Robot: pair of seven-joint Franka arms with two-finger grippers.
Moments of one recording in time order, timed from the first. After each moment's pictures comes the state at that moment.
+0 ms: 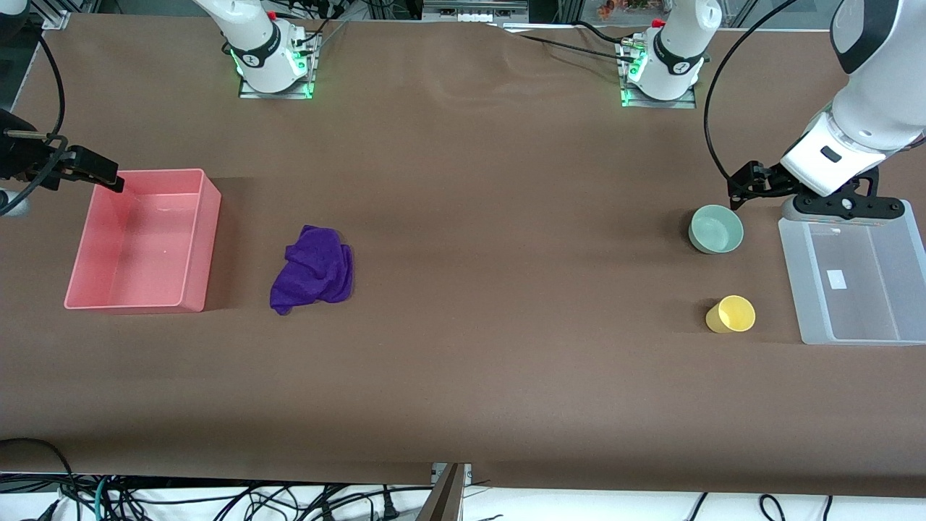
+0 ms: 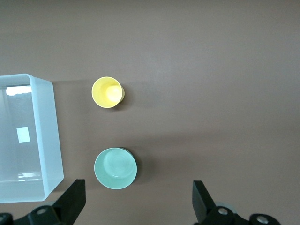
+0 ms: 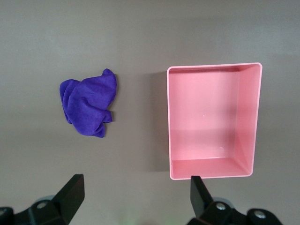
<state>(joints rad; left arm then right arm) -0.01 -0.02 -0.10 -1.79 0.04 1.78 -0.05 -0.01 0.13 0.01 -1.44 -0.01 1.47 0.02</state>
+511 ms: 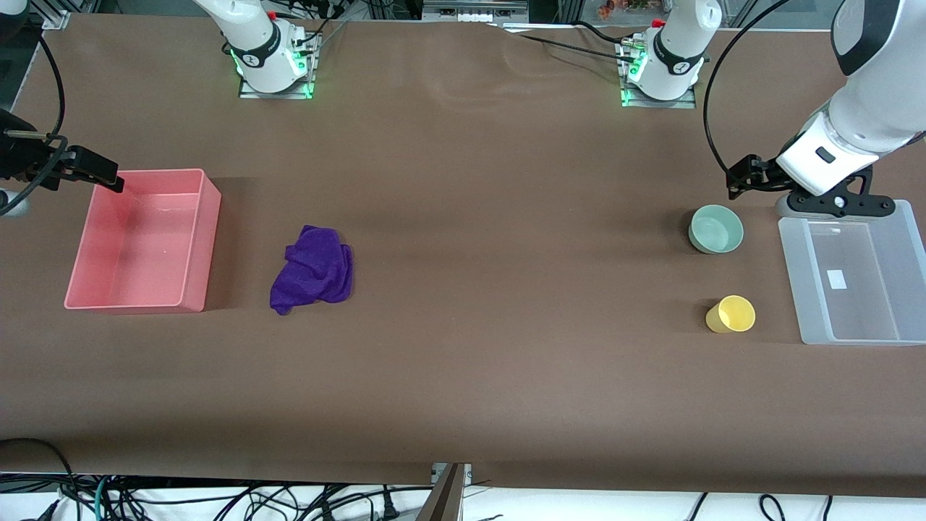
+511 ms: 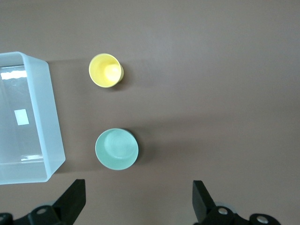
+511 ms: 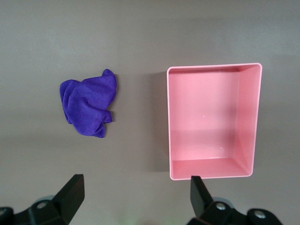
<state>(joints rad) -0.01 -0.01 -0.10 -1.79 0.04 1.68 0.01 -0.01 0.13 0.01 -1.44 -0.01 1.47 0.02</state>
